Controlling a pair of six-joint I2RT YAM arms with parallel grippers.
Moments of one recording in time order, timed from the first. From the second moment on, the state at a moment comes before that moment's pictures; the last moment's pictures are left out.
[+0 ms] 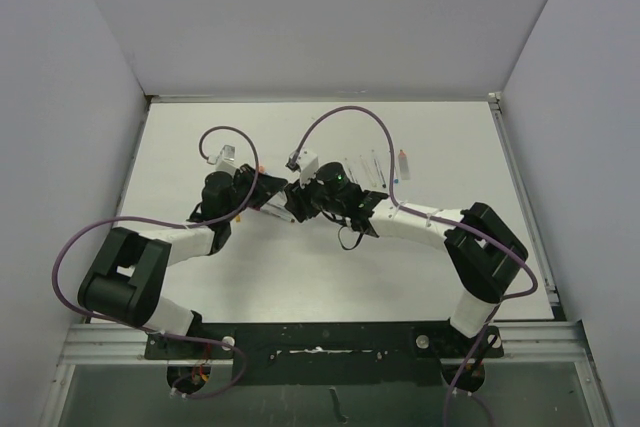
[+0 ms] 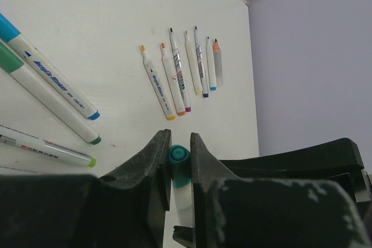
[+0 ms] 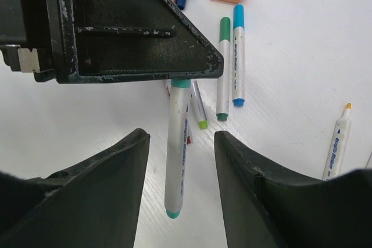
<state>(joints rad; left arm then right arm) -0.35 1.48 0.52 0.71 0.23 -1.05 0.84 1.71 1.05 0.18 -0.09 0.05</state>
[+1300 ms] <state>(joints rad) -0.13 1.45 0.63 0.58 0.20 -0.99 0.84 1.66 0.93 0.20 -0.08 0.09</state>
